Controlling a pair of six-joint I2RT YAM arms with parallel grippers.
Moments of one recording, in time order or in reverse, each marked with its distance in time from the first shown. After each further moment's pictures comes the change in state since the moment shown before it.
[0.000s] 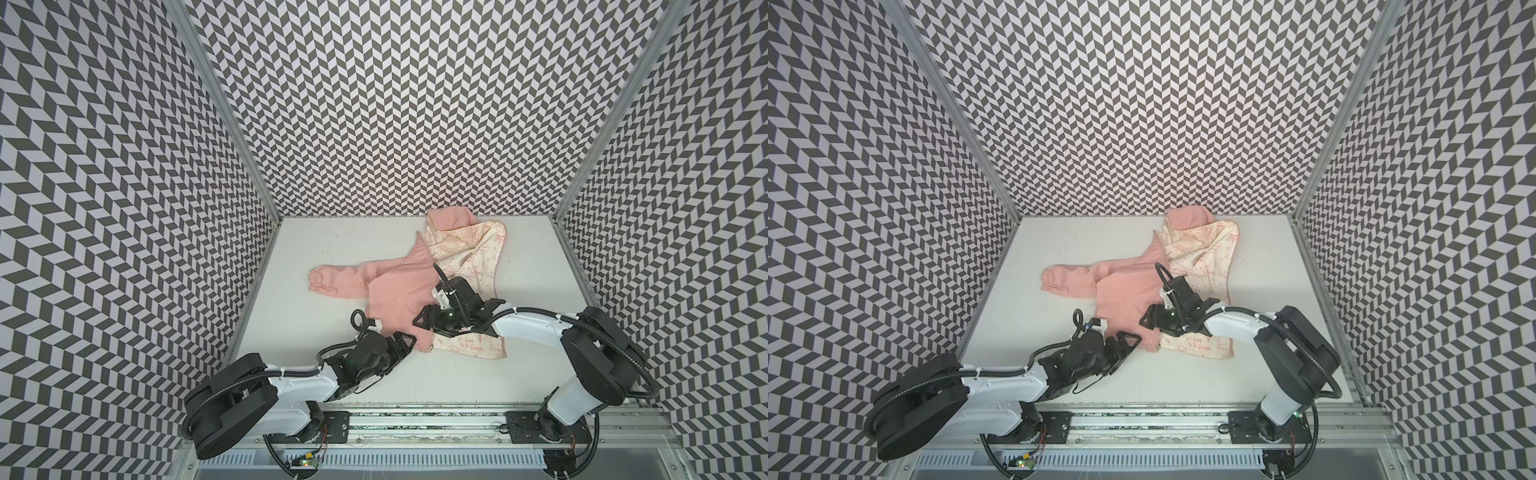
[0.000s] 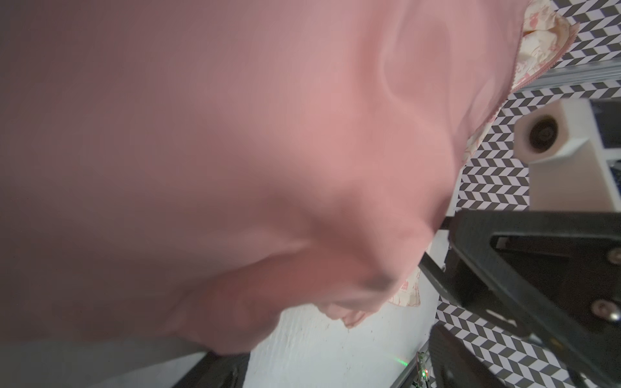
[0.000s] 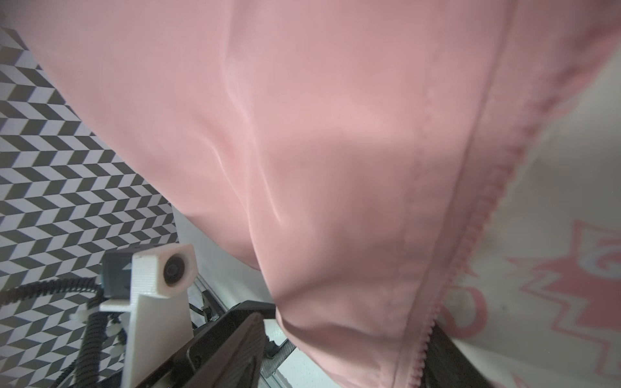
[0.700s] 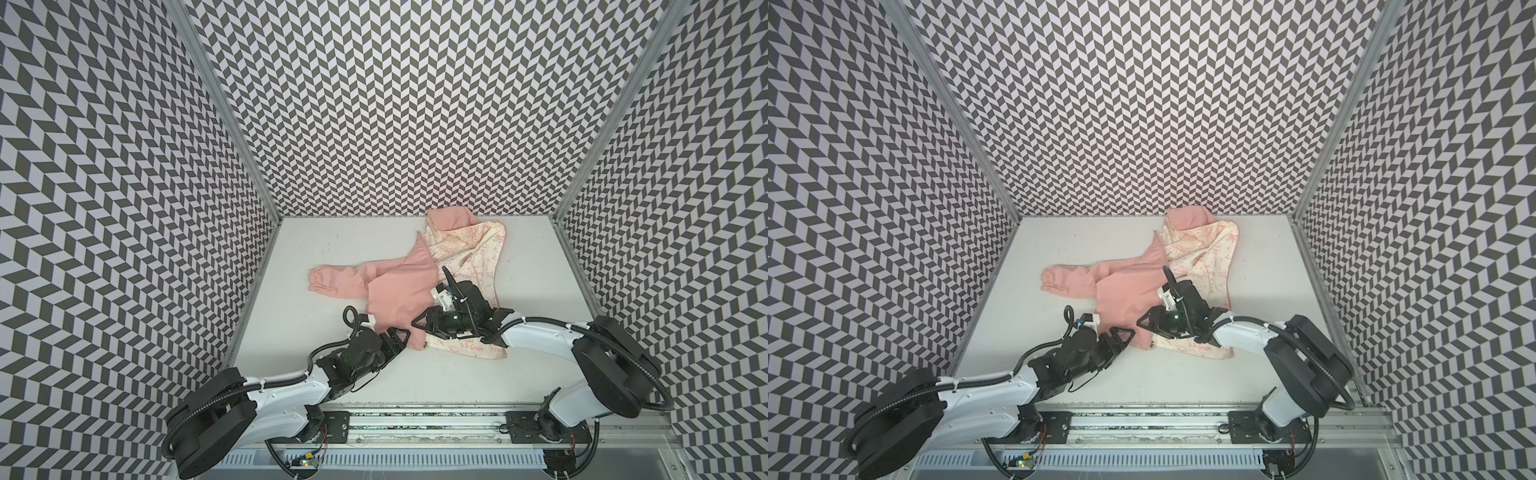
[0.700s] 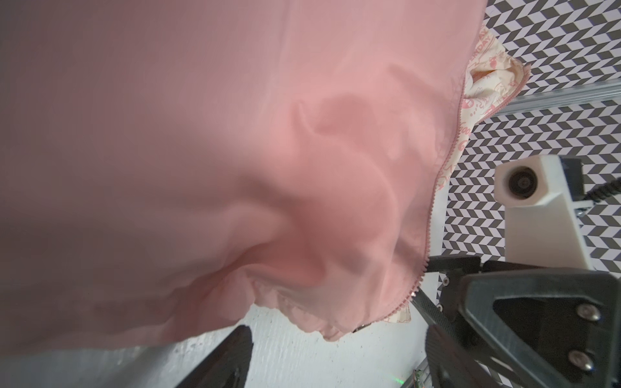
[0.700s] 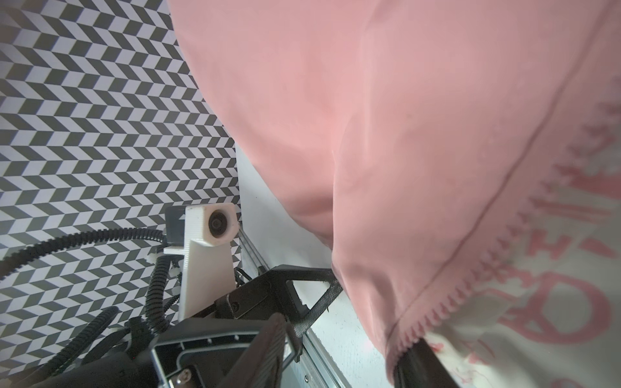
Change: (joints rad) left arm 0.015 -0.162 -0.001 -0.135 -0.055 0.049; right arm 0.007 -0.061 -0.113 0.238 -0.125 0.090
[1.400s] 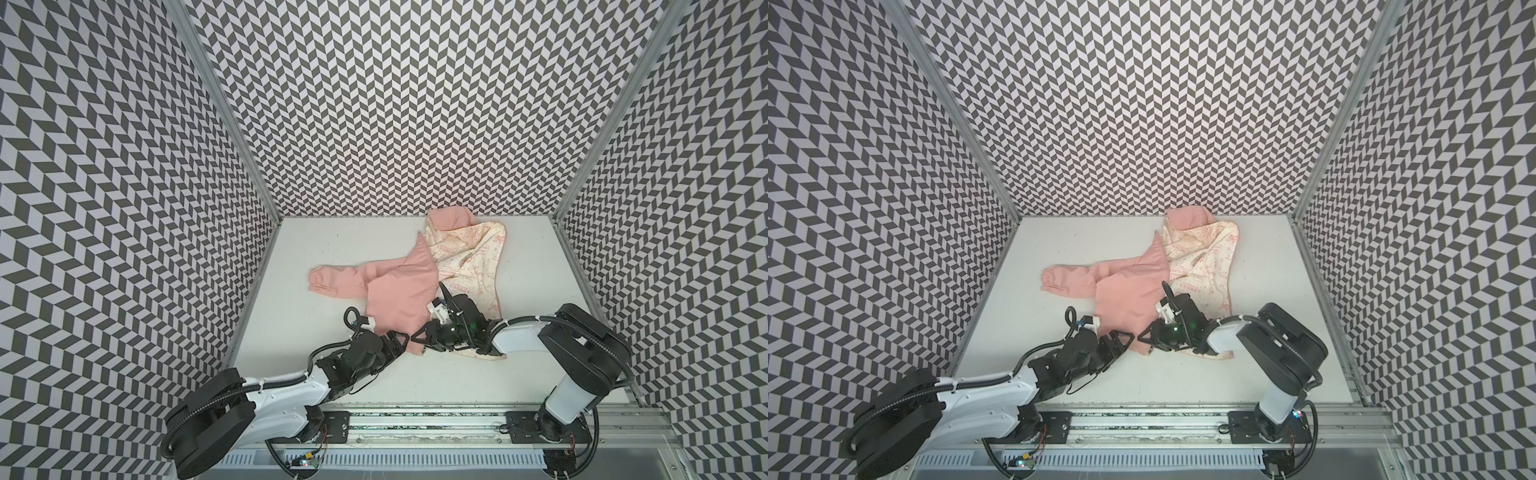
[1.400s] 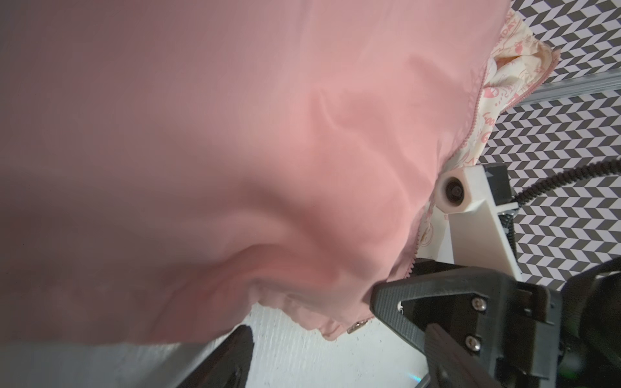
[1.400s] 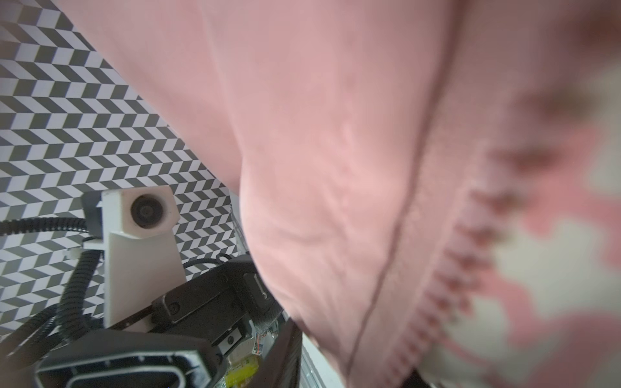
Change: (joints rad) left arm -0.017 -0.019 0.000 -0.060 -0.005 0.025; right arm 0.018 0.143 -0.106 0.240 -0.070 0.049
